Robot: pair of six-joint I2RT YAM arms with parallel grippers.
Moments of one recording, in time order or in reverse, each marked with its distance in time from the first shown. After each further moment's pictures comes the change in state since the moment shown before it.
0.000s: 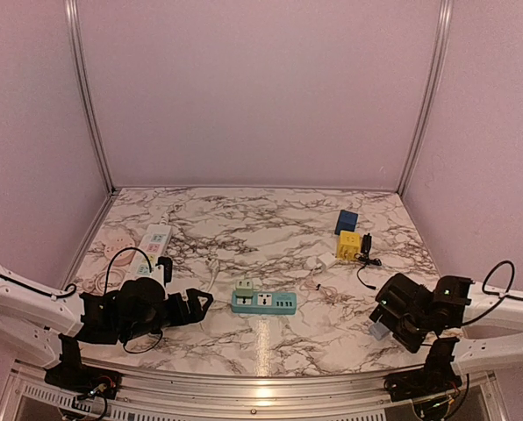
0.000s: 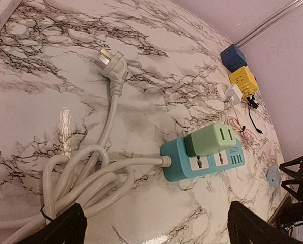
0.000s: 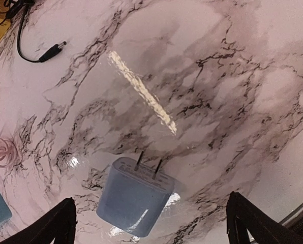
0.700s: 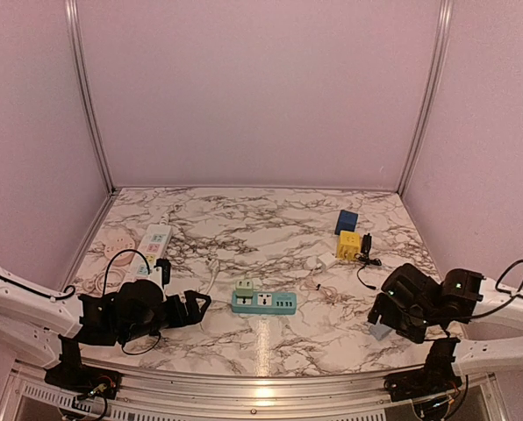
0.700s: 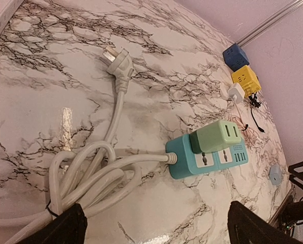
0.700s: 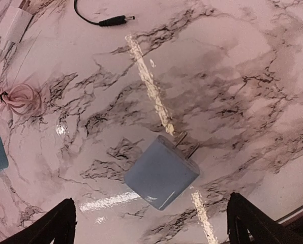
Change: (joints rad) left arm 0.000 -0.013 -0.023 0.006 -0.002 -0.002; right arm 0.000 0.024 0.090 -0.033 -0.073 -0.343
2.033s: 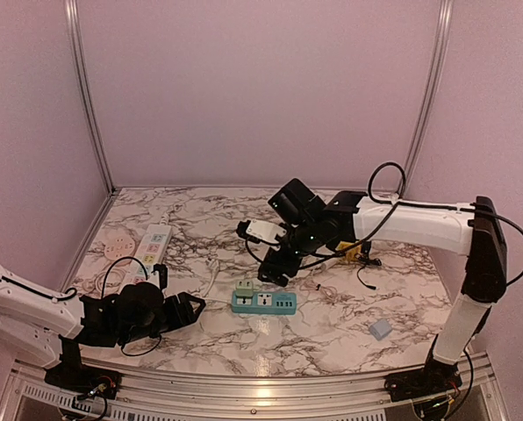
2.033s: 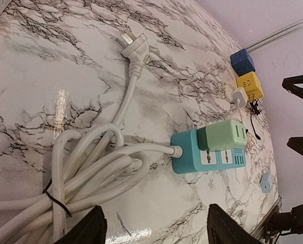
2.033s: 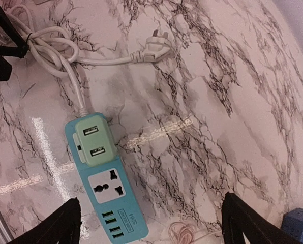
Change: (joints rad) left arm 0.002 0.018 -0.014 -0.004 0.025 -0.152; right arm 0.050 0.931 0.909 0.317 -0.326 -1.558
